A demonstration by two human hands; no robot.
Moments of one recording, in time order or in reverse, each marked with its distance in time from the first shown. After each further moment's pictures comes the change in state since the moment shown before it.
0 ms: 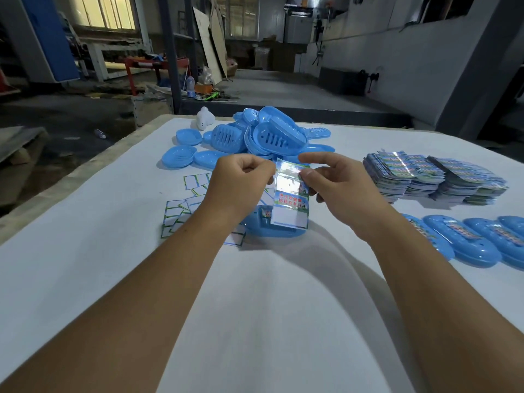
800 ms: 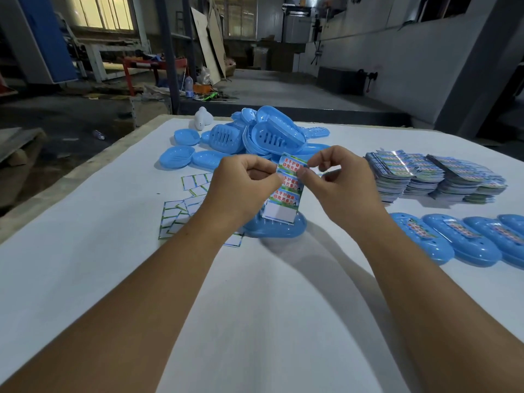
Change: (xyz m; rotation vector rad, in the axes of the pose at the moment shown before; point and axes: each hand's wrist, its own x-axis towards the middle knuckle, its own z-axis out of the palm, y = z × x) left_hand -0.001 -0.005 0.003 0.003 -0.060 0.053; right_hand -0.002 0.002 0.006 -0.183 0.256 -0.139
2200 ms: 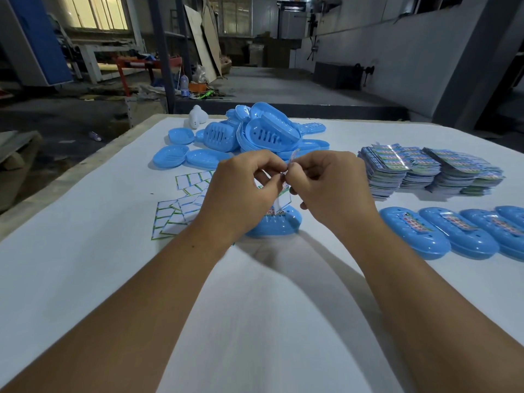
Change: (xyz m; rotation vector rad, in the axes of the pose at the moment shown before) left_hand -0.009 0.002 0.007 0.274 0.015 0.401; right_hand -0.013 -0.019 0.005 -0.094 -0.002 -0.089
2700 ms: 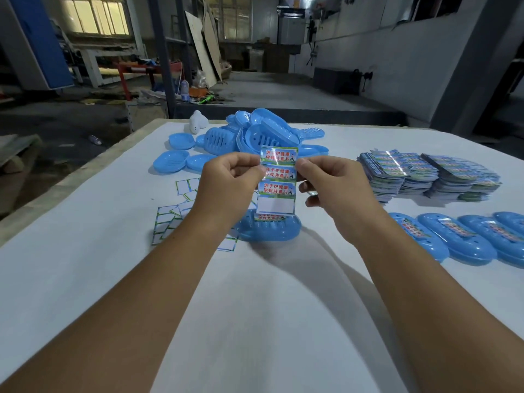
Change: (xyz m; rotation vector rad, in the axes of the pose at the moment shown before) left_hand 0.011 -0.004 -0.005 -0.397 0.143 -0.448; right_hand 0.009 0.008 -0.010 0.473 -0.136 0.332
